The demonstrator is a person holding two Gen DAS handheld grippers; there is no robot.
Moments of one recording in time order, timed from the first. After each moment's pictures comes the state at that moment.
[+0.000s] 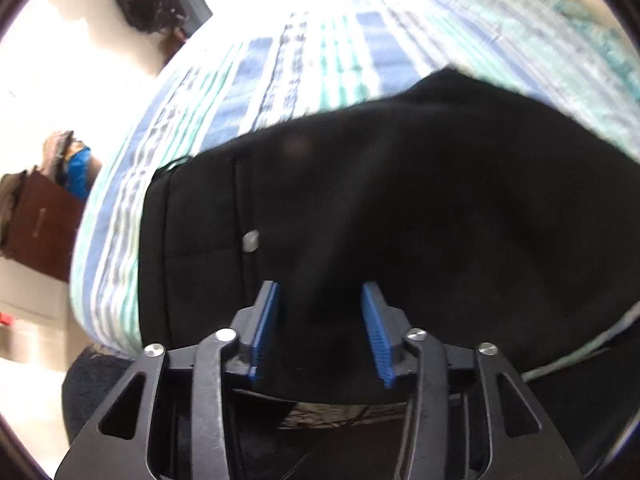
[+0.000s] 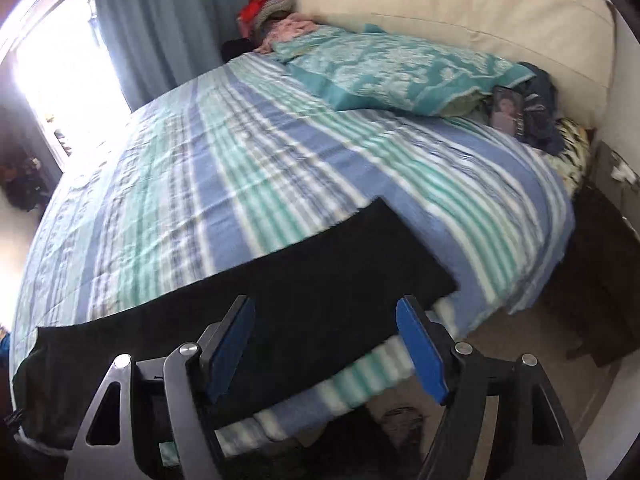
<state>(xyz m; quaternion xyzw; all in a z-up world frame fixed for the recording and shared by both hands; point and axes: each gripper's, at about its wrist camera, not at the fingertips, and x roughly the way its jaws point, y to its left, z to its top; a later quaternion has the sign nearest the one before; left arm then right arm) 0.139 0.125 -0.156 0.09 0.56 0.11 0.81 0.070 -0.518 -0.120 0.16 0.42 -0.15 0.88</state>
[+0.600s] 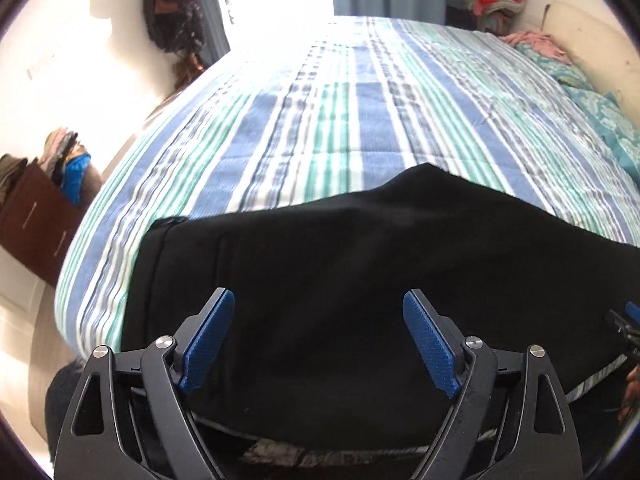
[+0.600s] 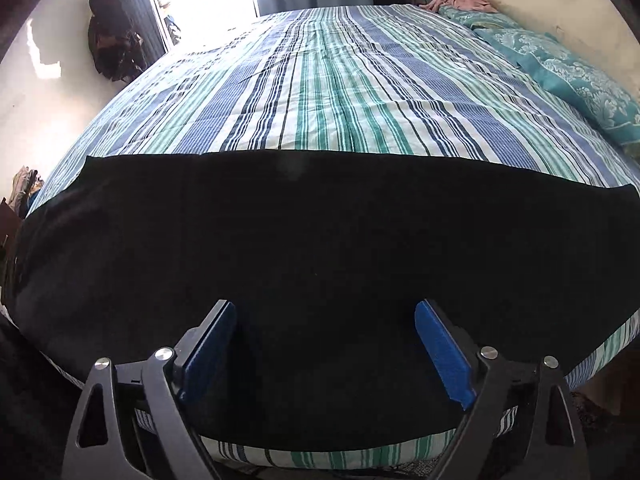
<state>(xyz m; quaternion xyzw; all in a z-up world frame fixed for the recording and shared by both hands) 0.129 0.102 -0.109 0.02 0.45 0.07 0.89 0.106 -0.298 -0.232 0.04 0.48 0.03 0.87</state>
